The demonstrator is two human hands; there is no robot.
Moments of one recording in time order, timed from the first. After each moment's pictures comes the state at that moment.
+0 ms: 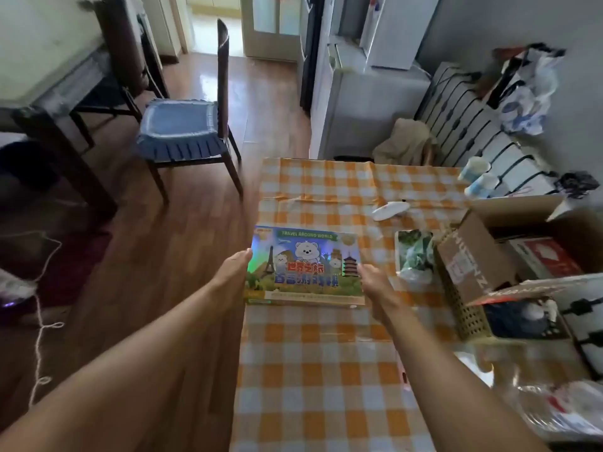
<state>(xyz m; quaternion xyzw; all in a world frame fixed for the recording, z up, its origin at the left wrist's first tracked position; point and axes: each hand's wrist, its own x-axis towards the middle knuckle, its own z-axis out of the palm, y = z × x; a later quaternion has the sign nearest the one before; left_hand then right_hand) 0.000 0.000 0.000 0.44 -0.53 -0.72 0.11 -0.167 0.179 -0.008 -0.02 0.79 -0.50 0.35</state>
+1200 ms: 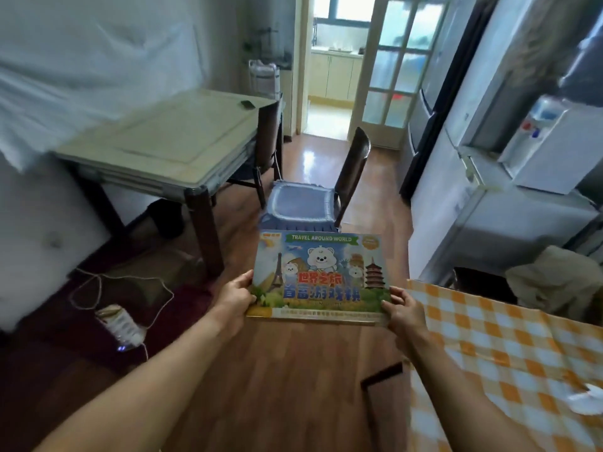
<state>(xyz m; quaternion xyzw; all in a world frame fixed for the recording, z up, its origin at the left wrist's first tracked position) 0.141 -0.392 0.074 0.51 -0.41 -0.70 0.29 -0.100 -0.230 0.066 -0.13 0.72 -0.58 0.34</state>
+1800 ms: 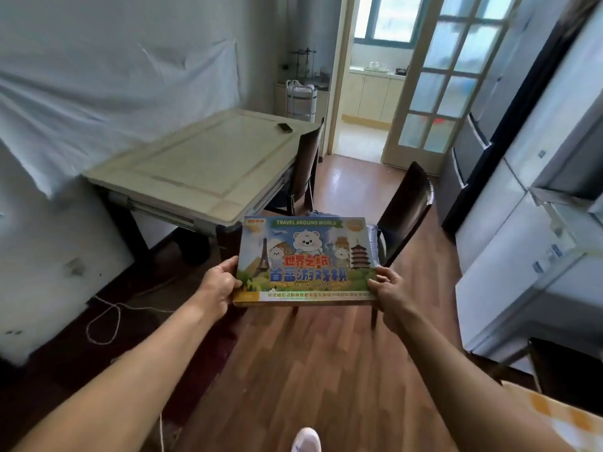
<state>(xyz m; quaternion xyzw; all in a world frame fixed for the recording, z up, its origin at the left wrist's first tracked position) 0.176 -0.690 0.099 0.53 -0.38 -0.67 0.36 -0.090 -0.560 0.092 -0.19 0.67 -0.60 0.40</state>
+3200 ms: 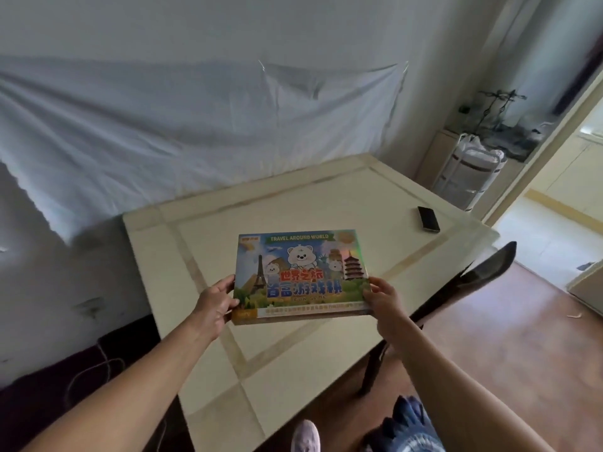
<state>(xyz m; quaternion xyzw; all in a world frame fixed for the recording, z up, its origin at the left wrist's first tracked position) 0.110 -1.426 0.056 0.62 -0.17 -0.57 0.51 -0.186 -1.479 0.074 -0.36 0.62 -0.43 0.55</state>
